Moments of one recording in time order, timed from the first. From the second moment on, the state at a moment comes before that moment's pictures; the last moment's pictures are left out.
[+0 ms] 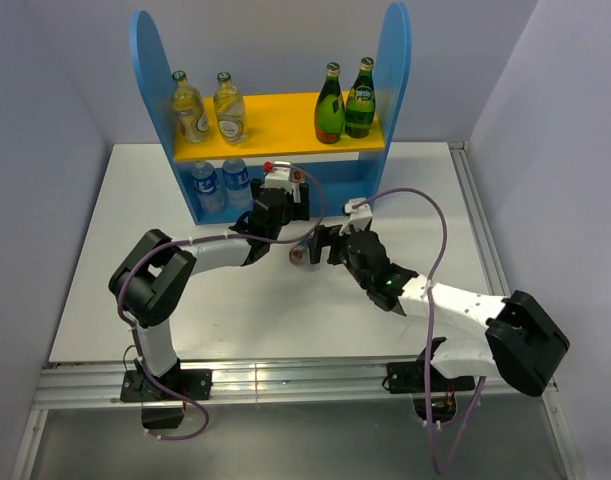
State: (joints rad) left arm -0.70 1.84 1.06 0.53 -0.41 -0.26; right arm 0.76 1.21 0.55 0.36 0.35 0.36
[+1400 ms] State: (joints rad) left arm -0.62 1.62 0.99 0.42 -0.33 -0.32; right arm 0.97 1.90 1.15 -0.23 0.56 0.75
